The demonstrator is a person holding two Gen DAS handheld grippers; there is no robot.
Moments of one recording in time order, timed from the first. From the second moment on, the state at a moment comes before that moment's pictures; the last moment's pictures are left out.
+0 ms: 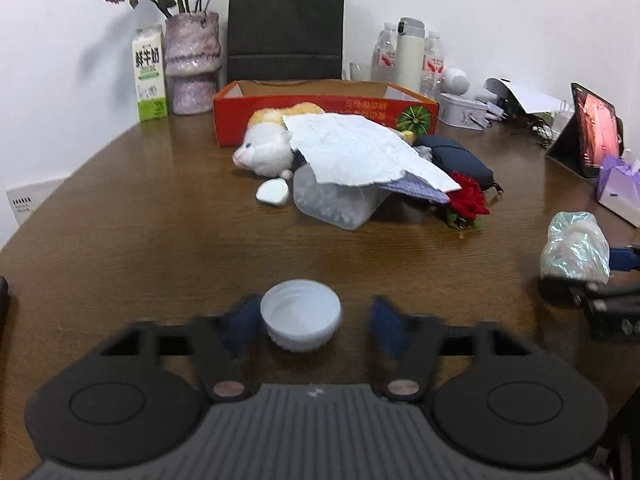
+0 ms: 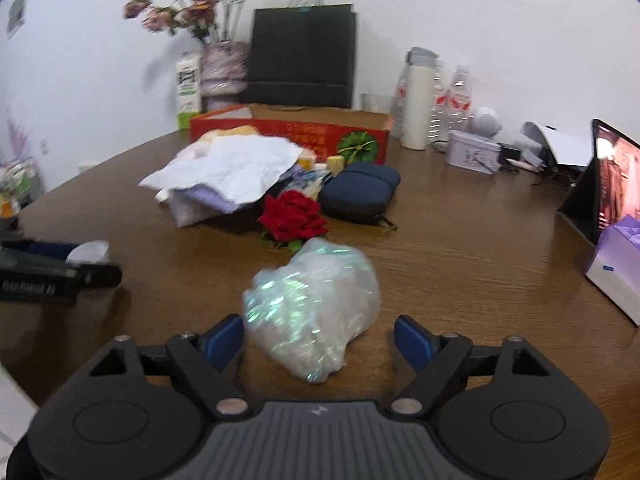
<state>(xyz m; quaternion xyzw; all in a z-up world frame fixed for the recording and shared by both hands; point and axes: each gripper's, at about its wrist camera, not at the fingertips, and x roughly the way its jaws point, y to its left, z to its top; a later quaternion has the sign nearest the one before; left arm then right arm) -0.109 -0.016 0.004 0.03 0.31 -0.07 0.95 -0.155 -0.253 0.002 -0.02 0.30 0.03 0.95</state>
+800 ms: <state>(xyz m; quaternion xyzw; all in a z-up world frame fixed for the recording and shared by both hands) 0.111 -0.005 0.174 -0.02 0.25 -0.12 0.96 0.040 -0.276 0.169 0.04 0.20 0.10 0.97</state>
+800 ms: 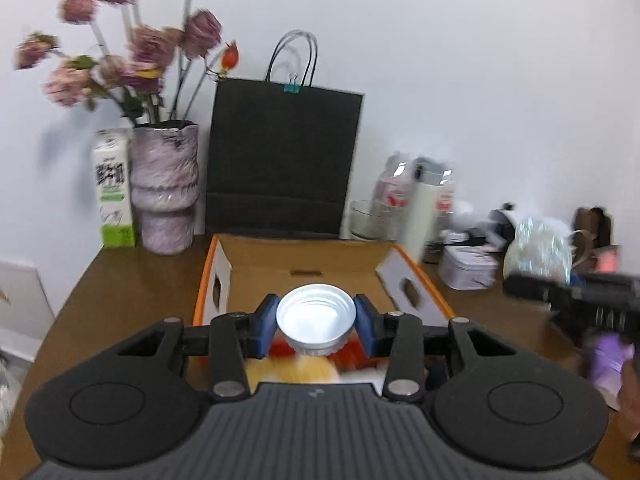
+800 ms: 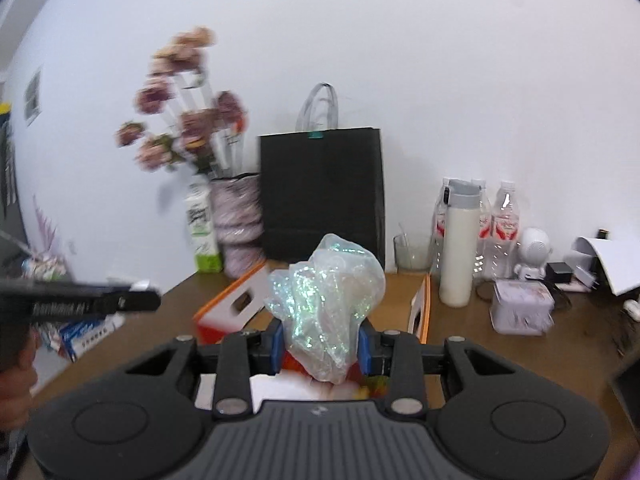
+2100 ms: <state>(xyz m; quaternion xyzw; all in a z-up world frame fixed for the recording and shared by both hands) 0.090 0.025 0.112 -0.10 0.33 -0.10 0.93 0.144 -0.269 0.108 0.08 0.34 0.10 0.93</state>
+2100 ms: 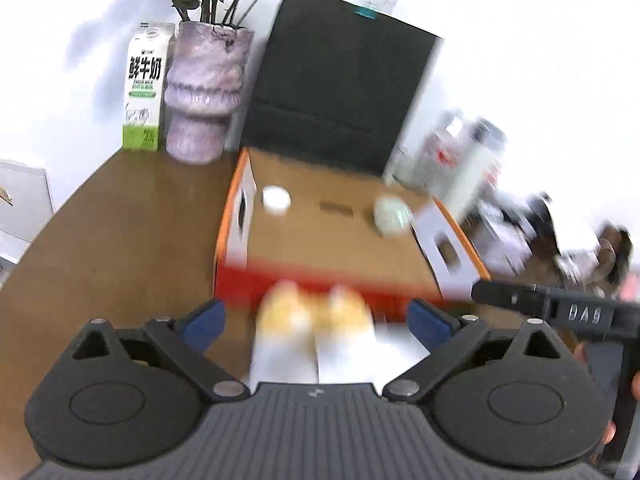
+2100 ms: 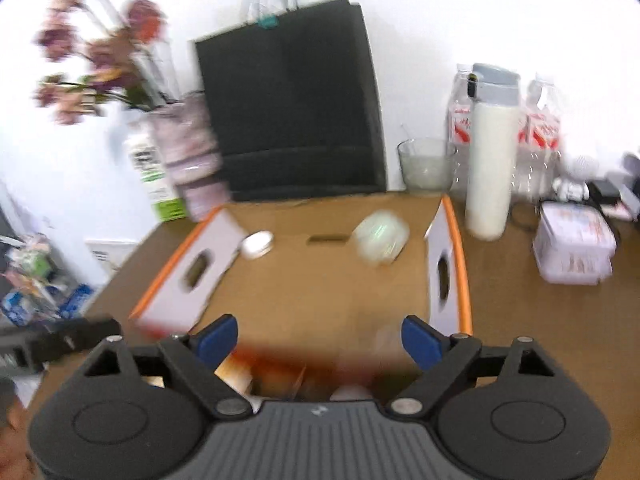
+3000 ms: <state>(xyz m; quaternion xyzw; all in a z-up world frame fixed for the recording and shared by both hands) -0.036 0.007 0.044 -0.07 0.29 -0.13 0.94 -0.093 -0.242 0.023 0.03 0.27 0.05 0.96</state>
